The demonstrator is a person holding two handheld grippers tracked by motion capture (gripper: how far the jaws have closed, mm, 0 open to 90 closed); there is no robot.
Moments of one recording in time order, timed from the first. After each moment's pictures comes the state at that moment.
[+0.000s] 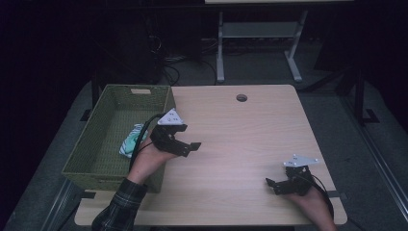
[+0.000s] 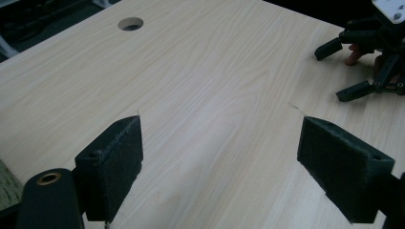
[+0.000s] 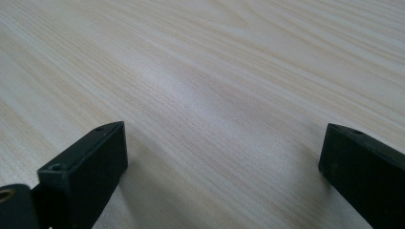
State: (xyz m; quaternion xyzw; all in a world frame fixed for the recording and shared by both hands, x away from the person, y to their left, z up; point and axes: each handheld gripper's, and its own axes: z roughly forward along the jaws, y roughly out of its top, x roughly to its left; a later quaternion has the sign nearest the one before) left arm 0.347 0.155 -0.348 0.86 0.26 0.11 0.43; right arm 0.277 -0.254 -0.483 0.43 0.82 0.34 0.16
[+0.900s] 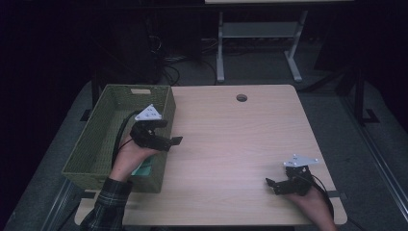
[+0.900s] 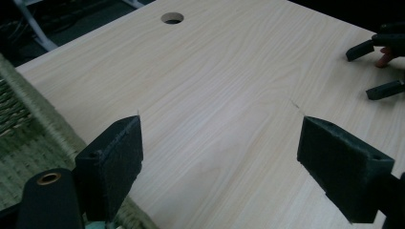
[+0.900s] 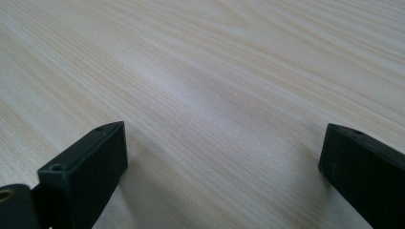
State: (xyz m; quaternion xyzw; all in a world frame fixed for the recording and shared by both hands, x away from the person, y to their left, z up) left arm 0.352 0.206 -0.340 0.84 0.30 0.14 0.43; right arm 0.277 -0.254 -0.483 0.43 0.82 0.34 0.16
